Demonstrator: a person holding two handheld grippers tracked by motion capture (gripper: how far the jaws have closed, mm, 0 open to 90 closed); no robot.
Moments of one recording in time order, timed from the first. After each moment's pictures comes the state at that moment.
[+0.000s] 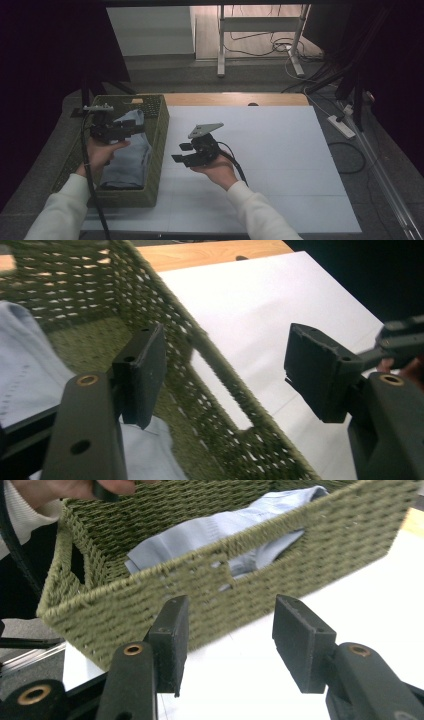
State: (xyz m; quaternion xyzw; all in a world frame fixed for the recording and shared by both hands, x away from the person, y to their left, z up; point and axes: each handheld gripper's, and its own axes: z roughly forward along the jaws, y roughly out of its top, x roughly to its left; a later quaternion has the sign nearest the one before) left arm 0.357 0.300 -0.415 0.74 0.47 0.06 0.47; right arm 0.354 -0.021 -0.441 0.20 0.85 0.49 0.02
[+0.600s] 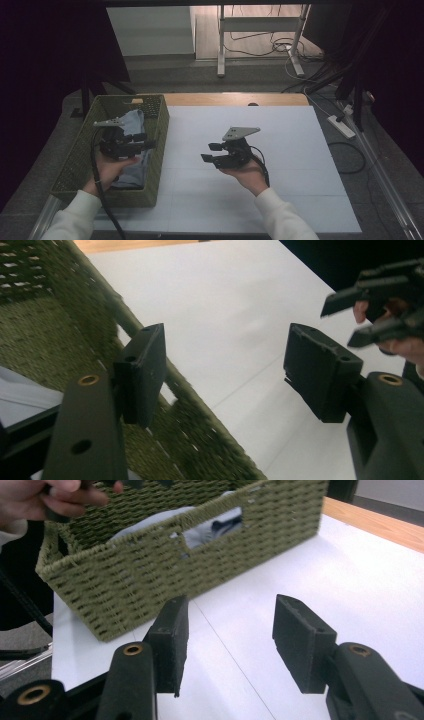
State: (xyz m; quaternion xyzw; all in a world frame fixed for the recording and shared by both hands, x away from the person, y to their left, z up) left arm 0.320 0.266 -0.425 0.75 0.44 0.04 0.49; right arm 0.347 -0.104 -0.437 0.23 0.83 0.50 0.05
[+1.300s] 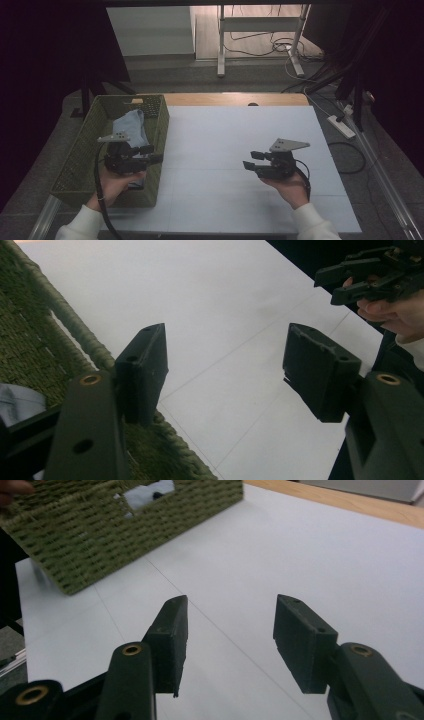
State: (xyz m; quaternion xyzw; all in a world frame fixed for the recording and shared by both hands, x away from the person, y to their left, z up) left arm 0.285 0.243 -0.427 0.76 0.42 0.03 0.49; right arm 0.324 -0.219 -0.449 0.30 0.81 0.49 0.09
